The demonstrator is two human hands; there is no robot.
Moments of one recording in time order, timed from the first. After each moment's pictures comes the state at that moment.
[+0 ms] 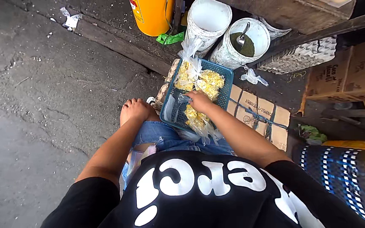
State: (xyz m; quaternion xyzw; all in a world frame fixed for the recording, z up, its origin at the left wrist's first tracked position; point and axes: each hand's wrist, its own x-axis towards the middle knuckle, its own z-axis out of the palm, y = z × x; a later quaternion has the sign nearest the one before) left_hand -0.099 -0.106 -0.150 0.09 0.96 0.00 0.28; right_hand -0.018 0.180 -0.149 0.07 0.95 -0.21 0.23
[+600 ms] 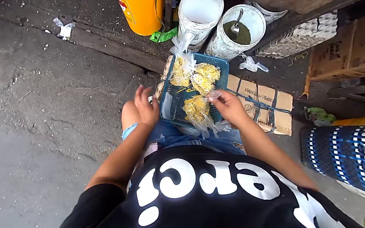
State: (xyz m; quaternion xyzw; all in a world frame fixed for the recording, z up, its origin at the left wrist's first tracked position) left_hand -0.056 -0.072 -0.124 0.22 0.90 0.37 0.02; right_hand 0.089 0.192 -0.047 0.18 0.86 -0.48 -0.01
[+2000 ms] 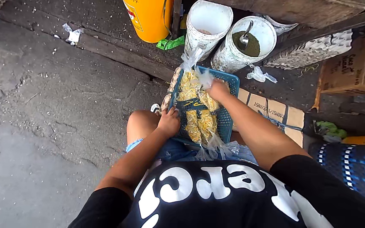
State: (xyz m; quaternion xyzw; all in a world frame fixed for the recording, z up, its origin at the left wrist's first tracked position) left_hand -0.076 -0.019 -0.143 0.45 0.83 0.00 0.34; right_hand -0.071 0.255 -0.135 0.25 0.93 -0.20 0.19
